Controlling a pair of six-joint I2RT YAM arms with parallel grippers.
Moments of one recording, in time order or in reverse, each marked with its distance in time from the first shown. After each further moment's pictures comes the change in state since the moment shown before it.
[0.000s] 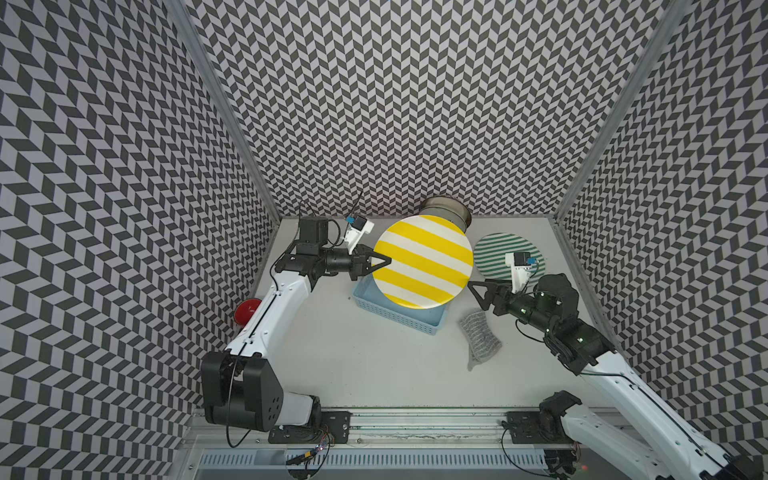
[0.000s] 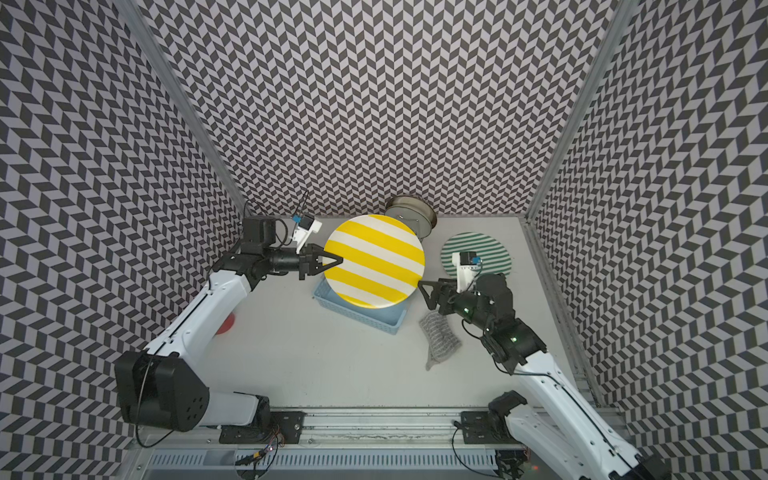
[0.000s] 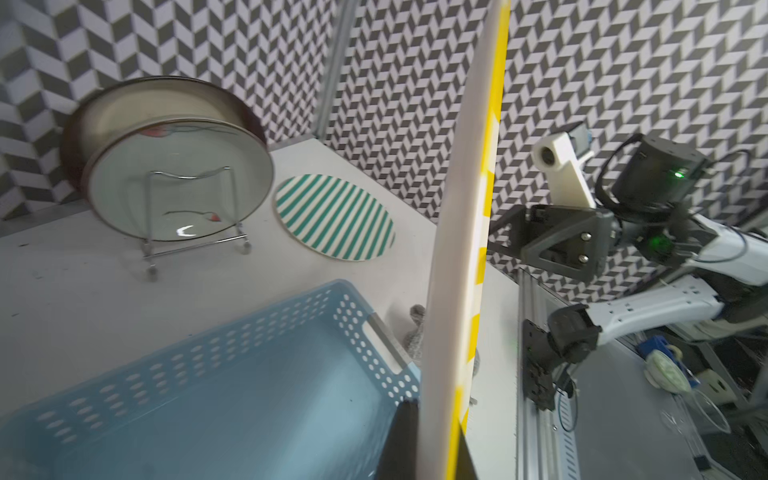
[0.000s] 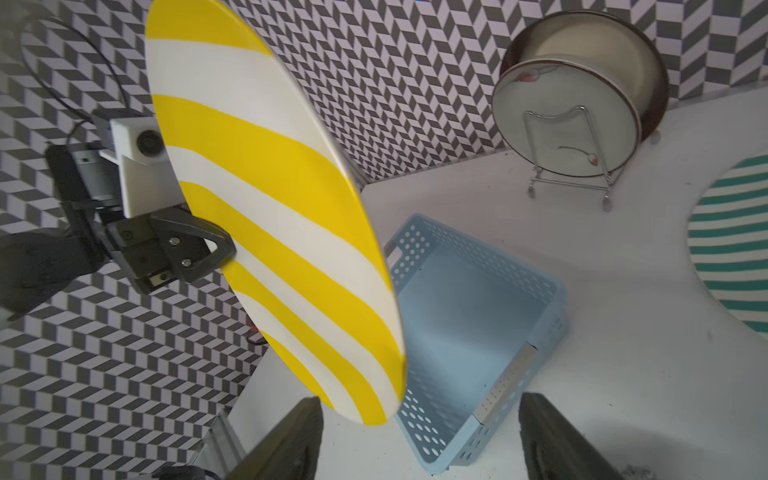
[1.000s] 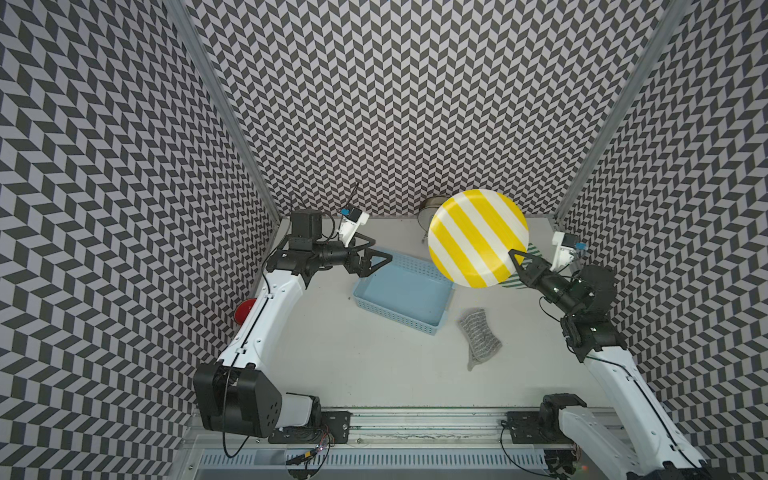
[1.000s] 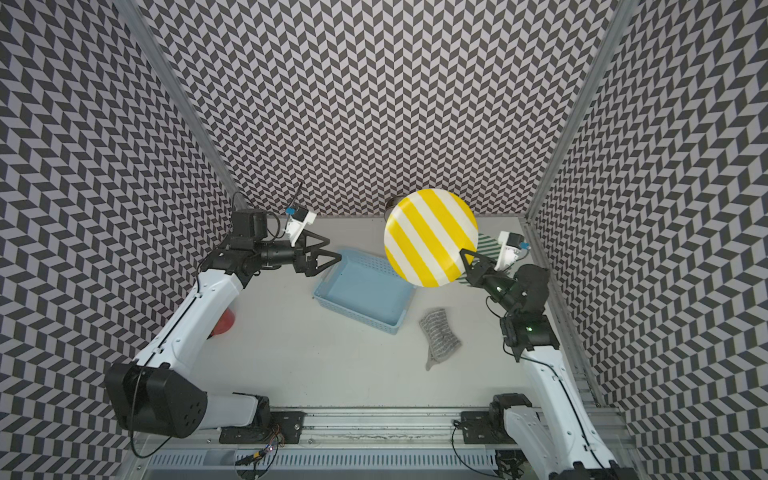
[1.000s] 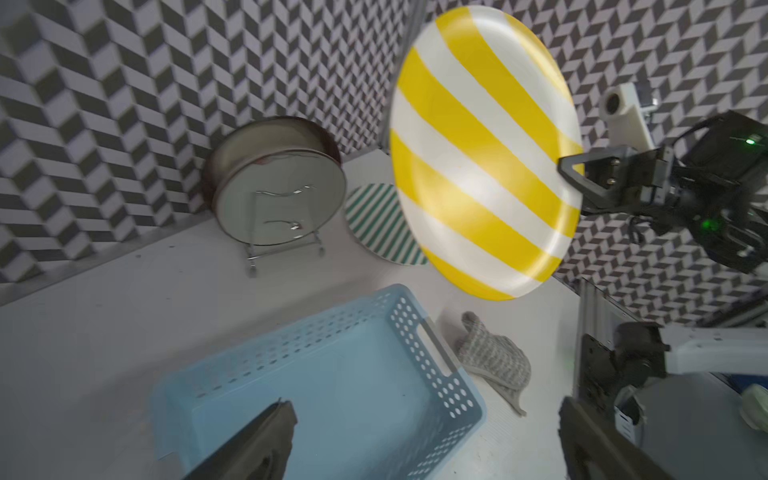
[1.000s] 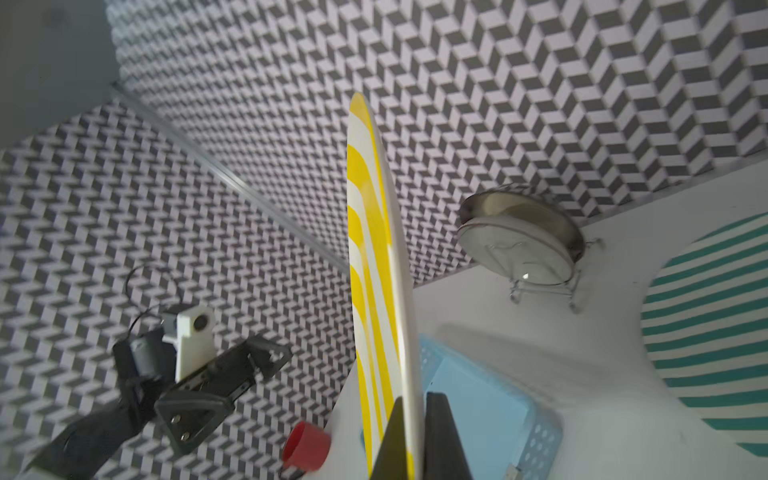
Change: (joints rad) left arm 0.037 -0.037 0.072 0.010 -0.313 -0.063; right arm -0.430 0.035 -0.014 0.288 -0.154 0.285
